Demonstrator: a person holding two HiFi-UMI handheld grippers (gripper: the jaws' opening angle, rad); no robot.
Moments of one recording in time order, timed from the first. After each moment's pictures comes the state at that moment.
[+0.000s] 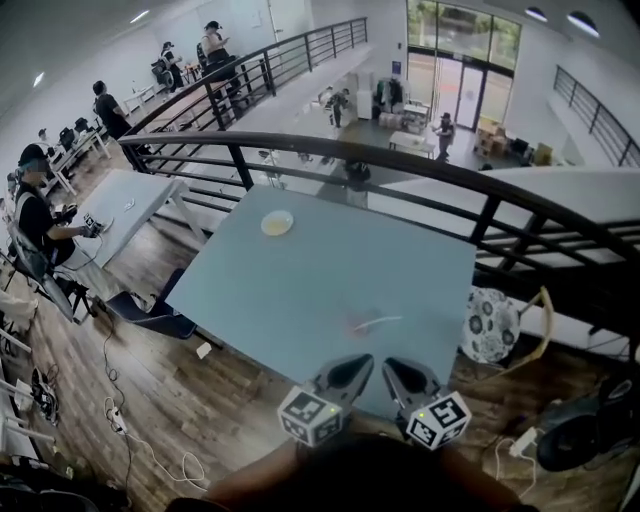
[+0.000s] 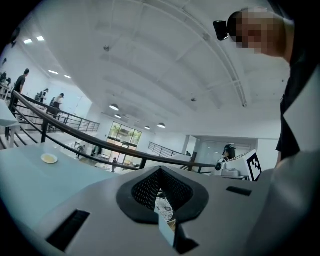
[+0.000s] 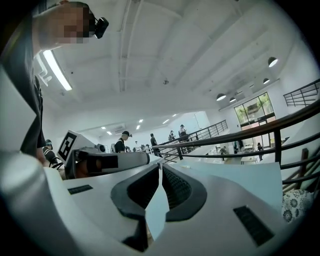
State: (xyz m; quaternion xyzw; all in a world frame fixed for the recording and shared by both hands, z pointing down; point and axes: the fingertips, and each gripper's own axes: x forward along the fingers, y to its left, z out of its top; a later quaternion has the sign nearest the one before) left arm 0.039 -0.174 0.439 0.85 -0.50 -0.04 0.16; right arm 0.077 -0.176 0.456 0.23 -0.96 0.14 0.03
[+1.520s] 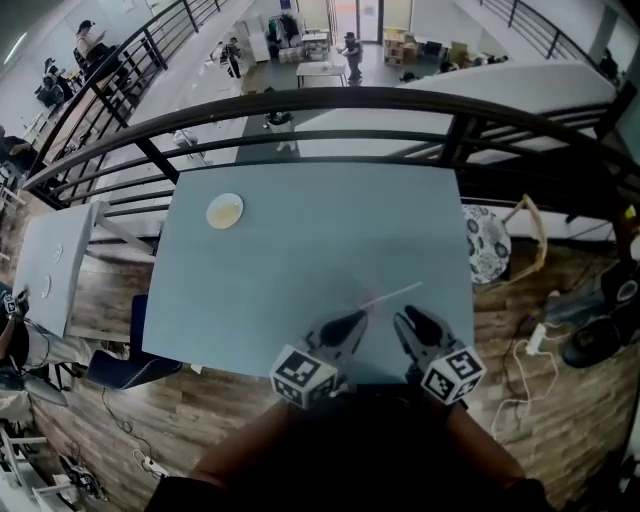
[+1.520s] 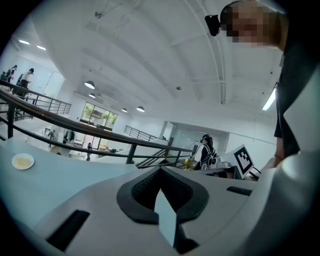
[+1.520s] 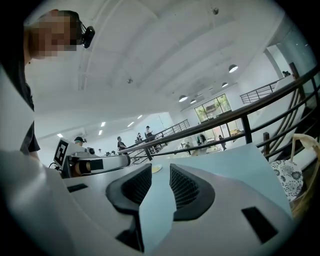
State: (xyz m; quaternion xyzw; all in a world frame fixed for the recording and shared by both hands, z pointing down) left arm -0.077 -0.278 0.493 0.92 -0.33 0.03 0.19; right arm -0.001 -0.278 0.513 0.42 -0.88 0.23 0.03
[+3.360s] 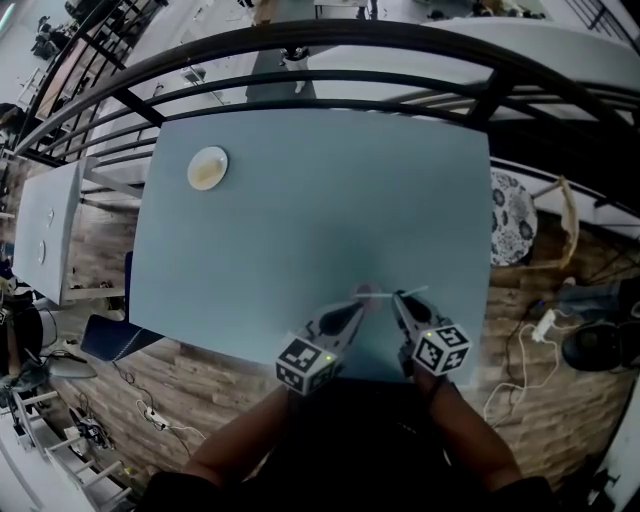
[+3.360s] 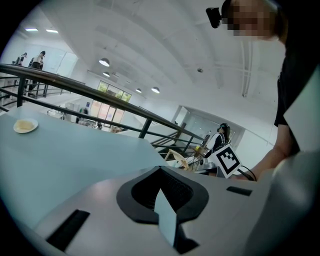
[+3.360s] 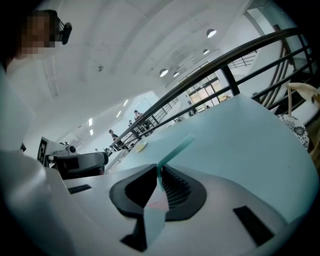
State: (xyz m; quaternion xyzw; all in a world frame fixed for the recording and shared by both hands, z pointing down) left arm -0.057 -0.343 0.648 0.88 -0.36 0.11 0.29; right arm 0.024 -0.364 0.710 0.41 -0.82 0.40 0.09
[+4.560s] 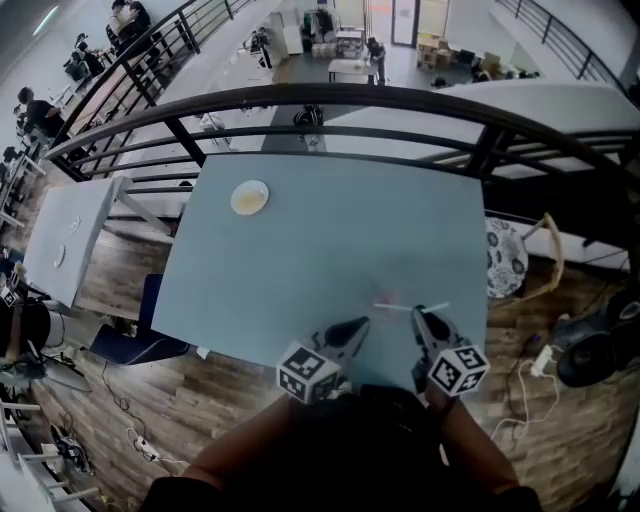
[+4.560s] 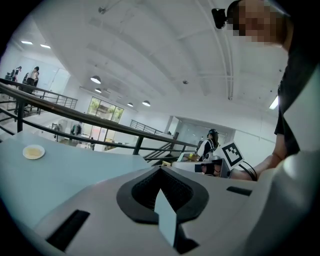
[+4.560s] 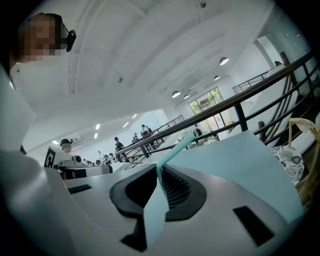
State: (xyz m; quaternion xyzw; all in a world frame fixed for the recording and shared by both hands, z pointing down) left arm -0.109 -0.271 0.543 0.91 -0.35 0.06 0.22; right arm -0.001 -0.303 0.568 0.44 -0.85 0.28 0.03
